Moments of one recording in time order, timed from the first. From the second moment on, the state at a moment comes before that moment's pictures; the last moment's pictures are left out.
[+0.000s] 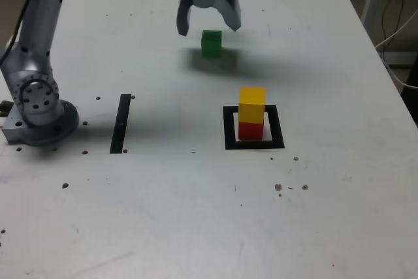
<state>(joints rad) 0.55 2.09 -1.65 1.35 0.21 0.58</state>
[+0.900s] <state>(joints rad) 0.56 2.27 -1.76 1.37 0.19 0.64</state>
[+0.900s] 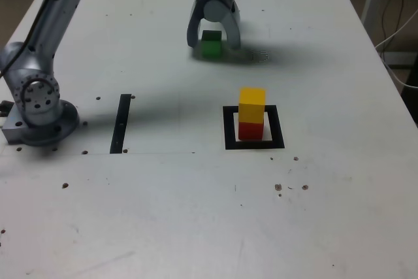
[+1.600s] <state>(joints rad) 0.54 2.26 -1.77 1.37 0.17 0.63</state>
